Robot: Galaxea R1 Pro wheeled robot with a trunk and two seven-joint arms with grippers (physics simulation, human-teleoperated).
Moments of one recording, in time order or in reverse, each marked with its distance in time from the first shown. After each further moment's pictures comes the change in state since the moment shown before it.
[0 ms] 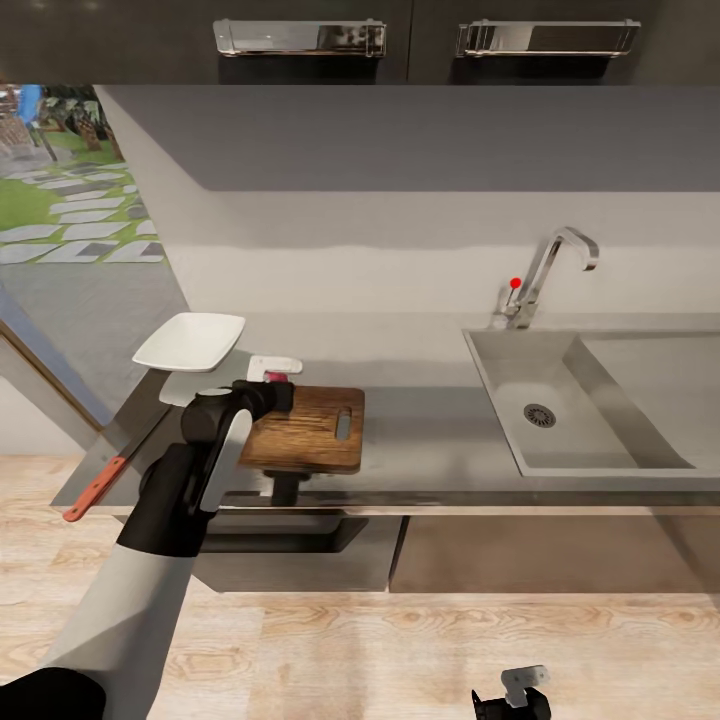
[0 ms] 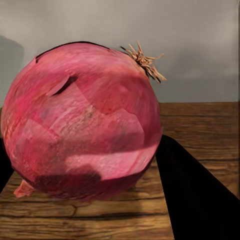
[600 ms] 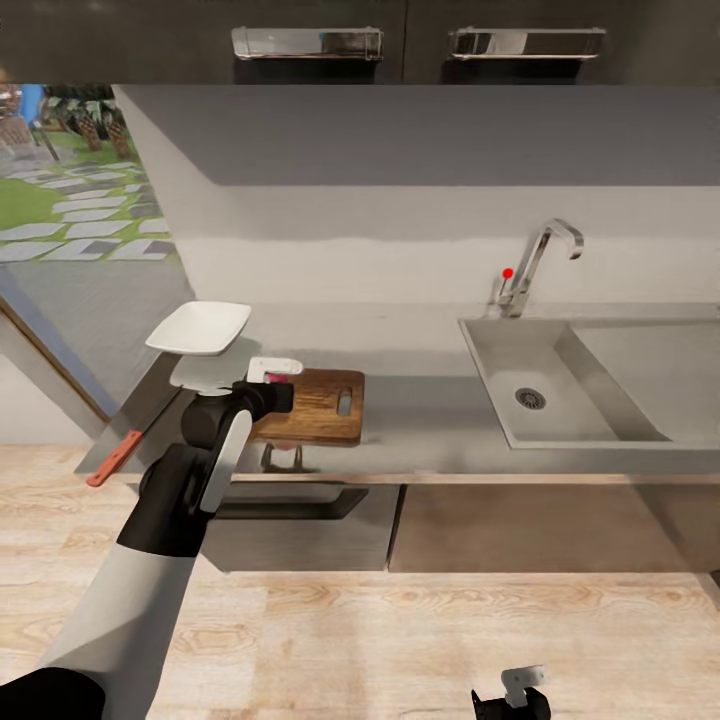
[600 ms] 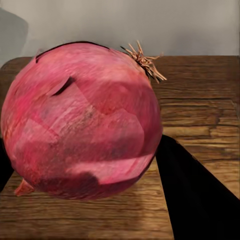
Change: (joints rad) left arm 0.000 0.003 -0.002 0.008 0.000 0.000 -0.001; right arm 0.000 0.001 0.000 0.000 0.000 -0.001 0.000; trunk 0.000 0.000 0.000
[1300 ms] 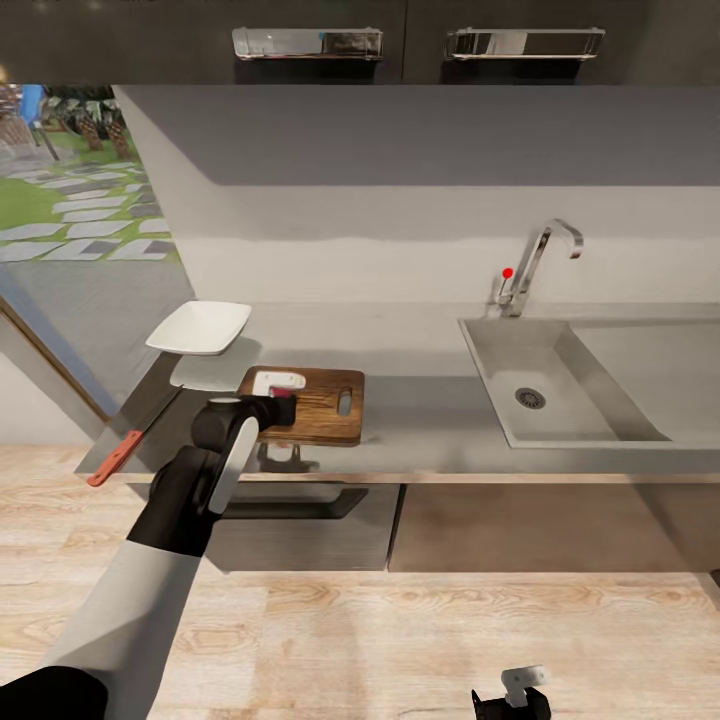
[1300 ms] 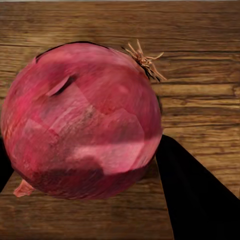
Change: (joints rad) left arm 0.000 -0.004 -0.001 0.099 0.001 -0.001 -0.001; right arm 0.000 -0.001 0.000 0.000 0.000 0.000 0.000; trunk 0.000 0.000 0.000
